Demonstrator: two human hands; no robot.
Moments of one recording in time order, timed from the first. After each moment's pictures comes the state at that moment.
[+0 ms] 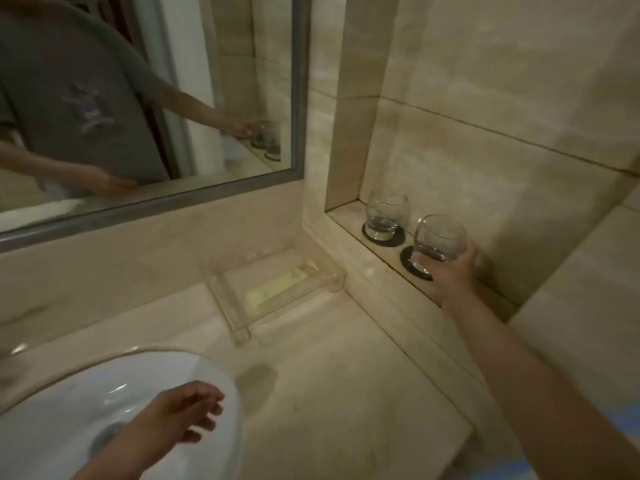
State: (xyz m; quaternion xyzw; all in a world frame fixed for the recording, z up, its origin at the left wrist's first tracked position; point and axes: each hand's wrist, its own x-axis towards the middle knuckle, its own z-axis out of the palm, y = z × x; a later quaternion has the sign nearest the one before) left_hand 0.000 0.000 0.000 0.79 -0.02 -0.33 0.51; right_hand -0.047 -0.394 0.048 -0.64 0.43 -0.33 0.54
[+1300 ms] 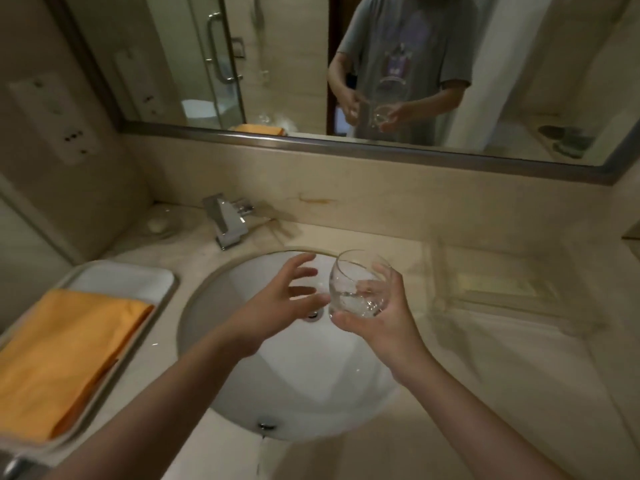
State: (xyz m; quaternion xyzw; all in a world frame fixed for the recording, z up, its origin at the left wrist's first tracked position) left_hand -0.065 0.105 0.042 0.77 0.06 -0.07 0.63; right_hand -0.034 -0.066 0.008 -0.74 -0.07 0.10 0.66
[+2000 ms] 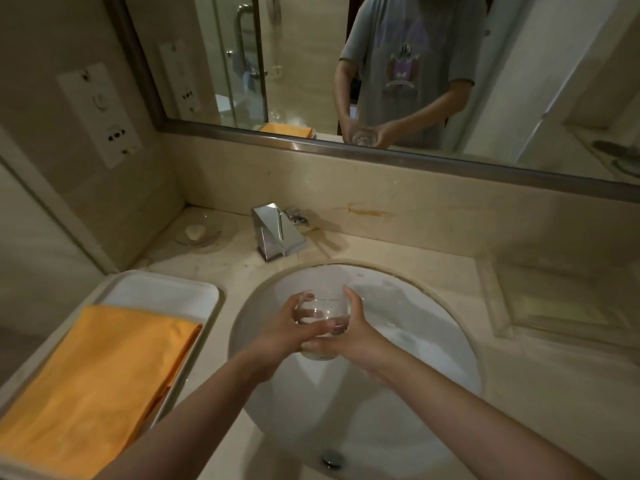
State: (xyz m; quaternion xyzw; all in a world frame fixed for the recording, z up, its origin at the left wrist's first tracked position) left_hand -0.048 0.218 -0.036 0.68 0.16 -0.10 0.71; right_hand -0.010 0.075 -0.030 -0.74 -0.06 0.35 0.57
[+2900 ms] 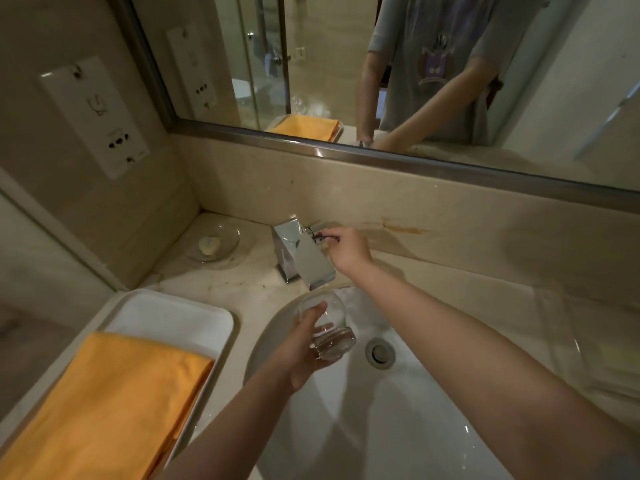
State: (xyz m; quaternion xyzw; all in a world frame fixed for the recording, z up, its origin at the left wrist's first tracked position) left_hand 0.030 0.252 -0.099 0.45 0.35 -0.13 0.81; right_hand 0.168 0.200 -0.025 -0.87 -0.11 0.13 0.46
